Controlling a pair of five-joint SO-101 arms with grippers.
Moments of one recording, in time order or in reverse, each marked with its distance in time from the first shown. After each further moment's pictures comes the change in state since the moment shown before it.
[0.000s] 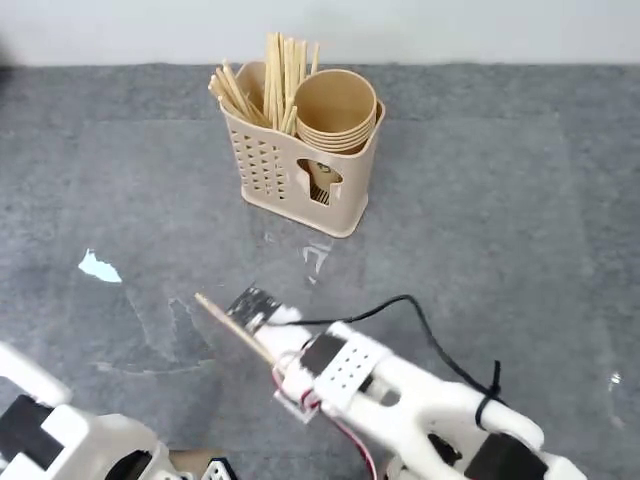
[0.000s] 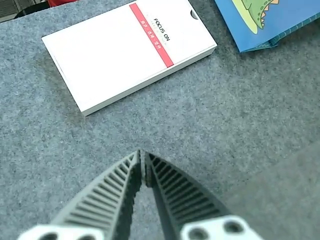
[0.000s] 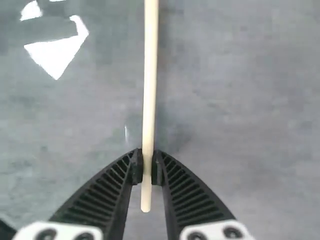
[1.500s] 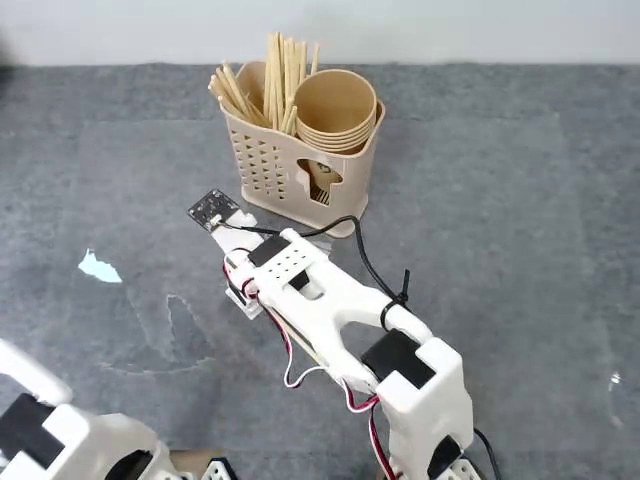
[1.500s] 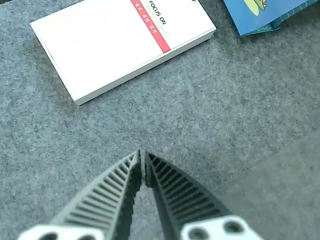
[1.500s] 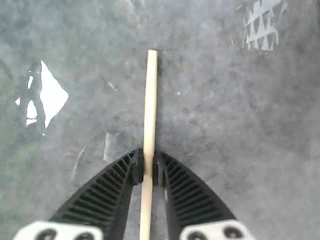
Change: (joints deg) left arm 1.1 0.0 2.5 0.0 0.0; right arm 7.7 44.0 -48.2 -4.9 4.7
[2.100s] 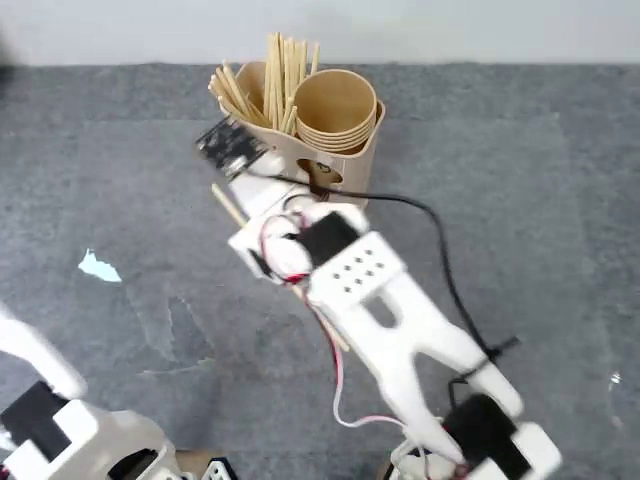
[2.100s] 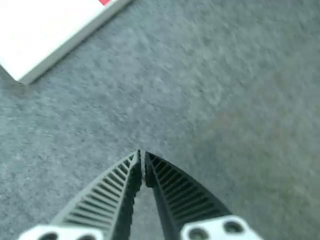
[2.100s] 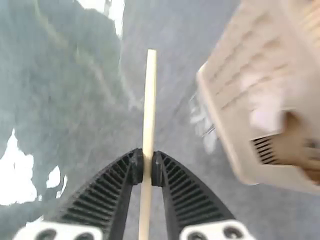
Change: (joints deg) left arm 10.4 0.0 0.0 9.1 -4.3; right arm 4.7 -33.9 0.0 7.8 2.5
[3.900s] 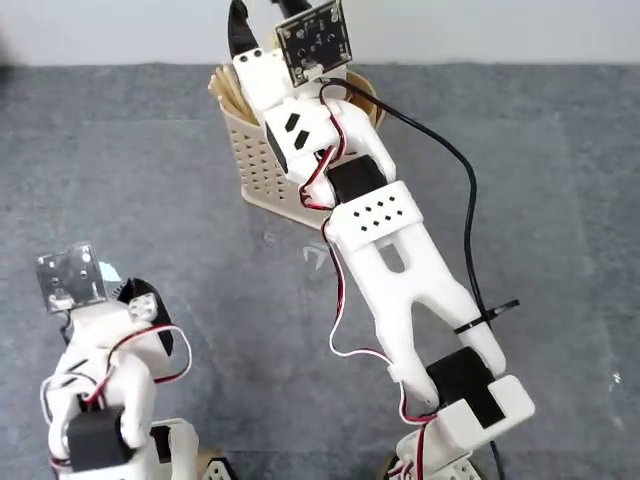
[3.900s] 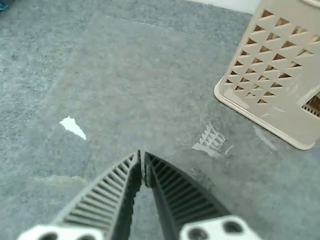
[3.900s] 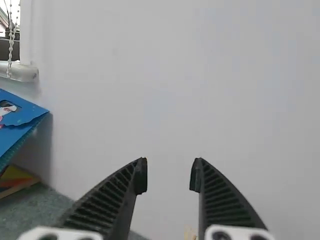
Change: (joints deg) left arm 36.1 -90.3 71.7 -8.3 -0.3; right arm 10.4 15.6 -16.8 -55.6 0.0
